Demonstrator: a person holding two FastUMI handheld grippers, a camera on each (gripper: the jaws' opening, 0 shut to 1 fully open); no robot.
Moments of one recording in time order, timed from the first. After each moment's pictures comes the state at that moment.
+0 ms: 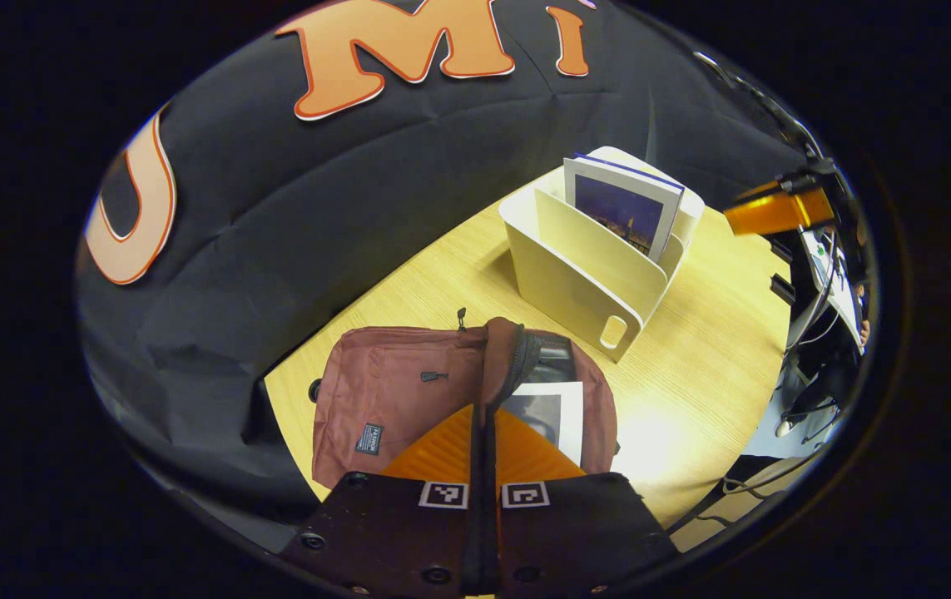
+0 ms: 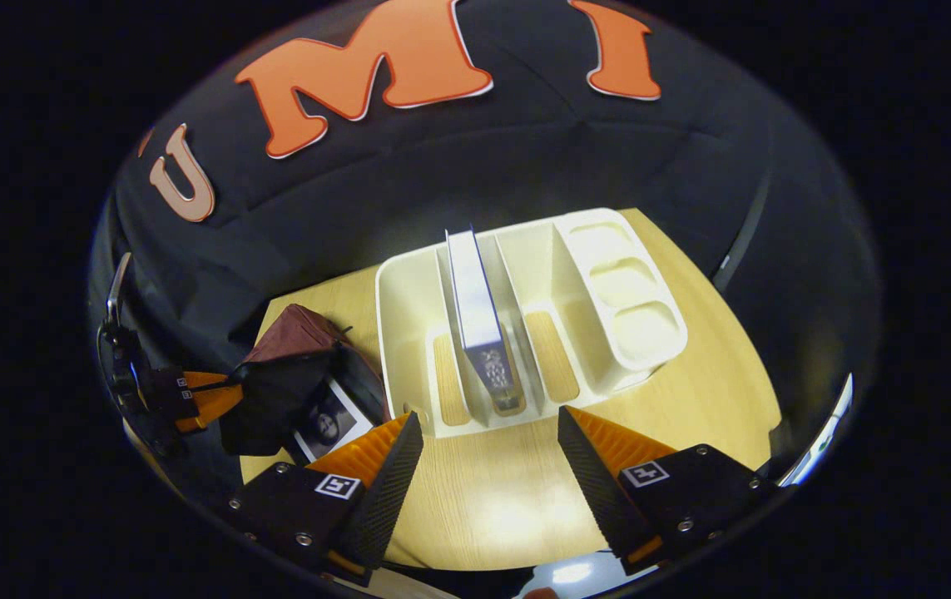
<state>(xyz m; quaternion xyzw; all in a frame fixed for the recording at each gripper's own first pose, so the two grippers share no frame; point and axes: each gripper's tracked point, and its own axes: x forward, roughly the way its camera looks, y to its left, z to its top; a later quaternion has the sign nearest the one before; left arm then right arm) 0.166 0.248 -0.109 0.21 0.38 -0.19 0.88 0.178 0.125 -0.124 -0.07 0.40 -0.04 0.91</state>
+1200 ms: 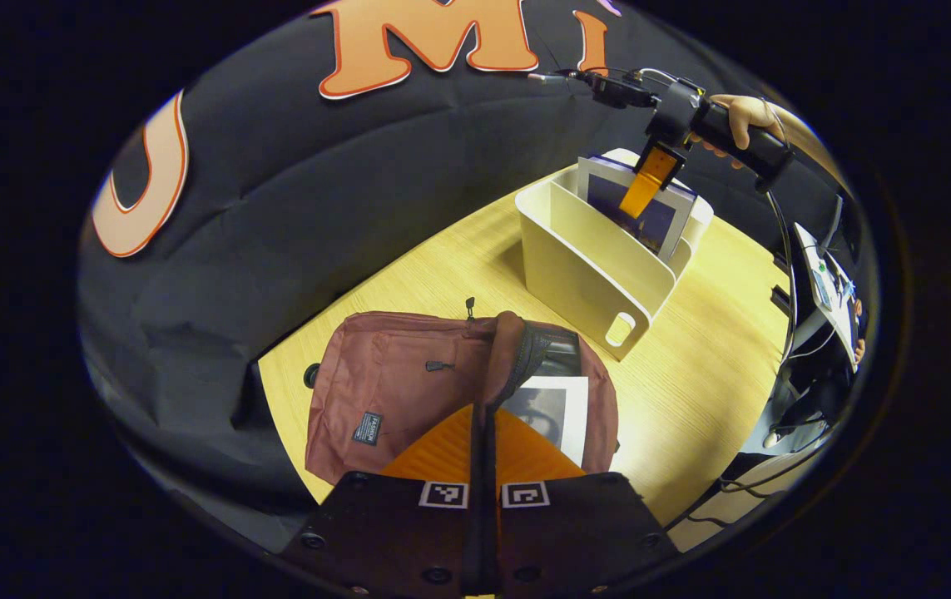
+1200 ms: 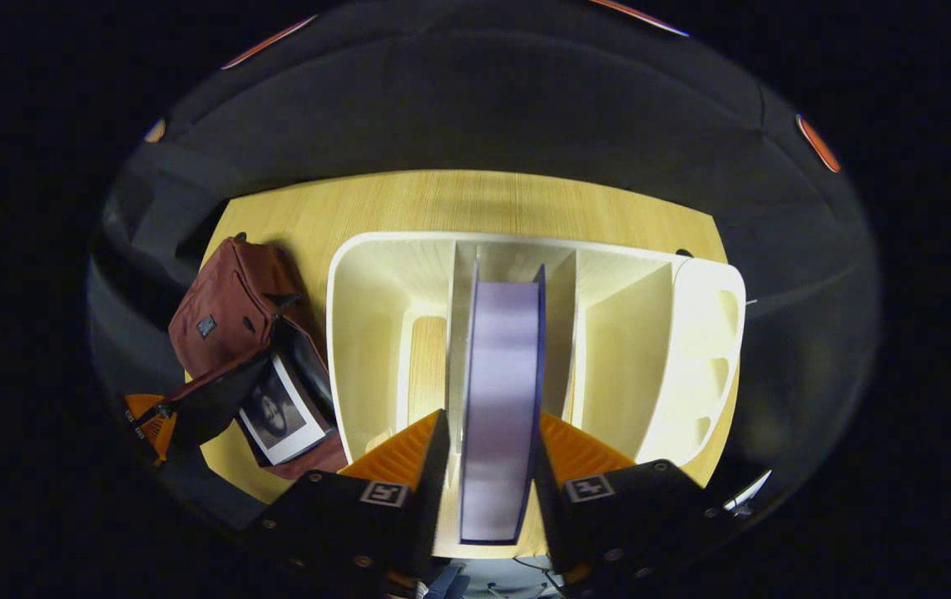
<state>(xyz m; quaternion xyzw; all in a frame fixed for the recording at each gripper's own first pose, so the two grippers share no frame) 0.166 0.264 -0.114 0.18 0.39 -0.19 0.88 0.302 0.122 -0.199 -0.19 0.60 -0.04 0.78</state>
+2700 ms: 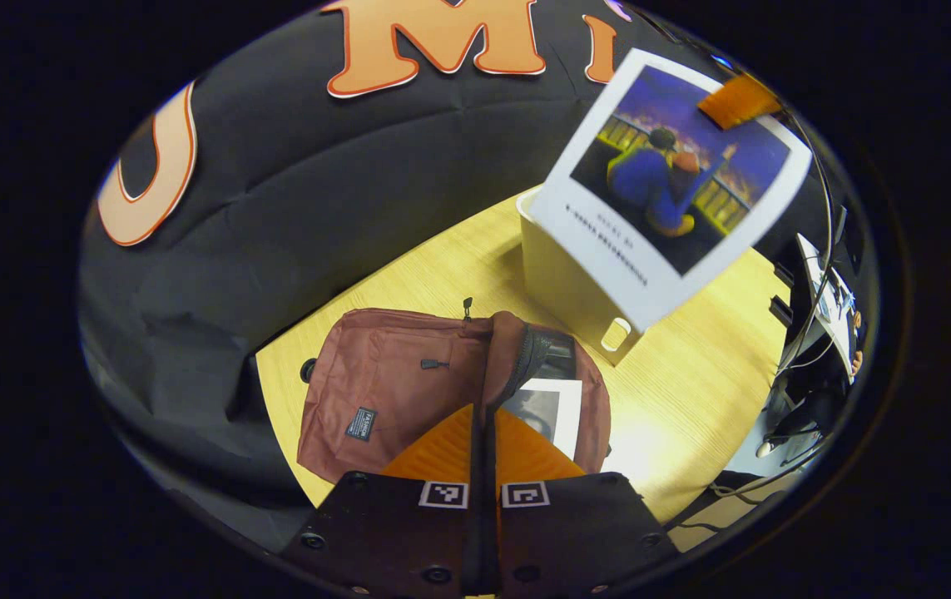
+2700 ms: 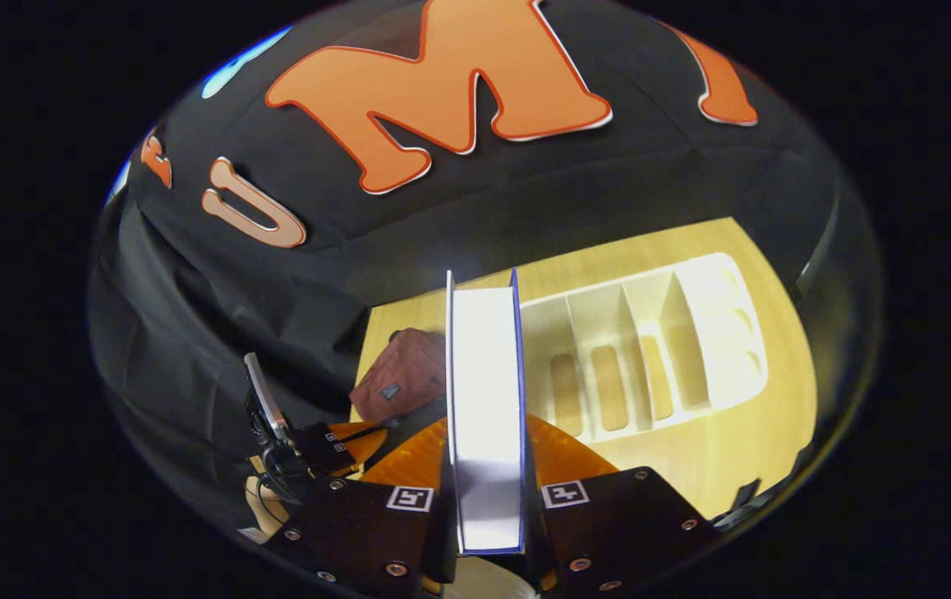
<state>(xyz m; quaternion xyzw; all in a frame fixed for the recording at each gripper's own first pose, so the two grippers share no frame) 0.163 0.260 -0.114 0.16 0.39 -0.18 0.89 0.201 0.243 -0.075 0.06 0.47 0.09 0.88</state>
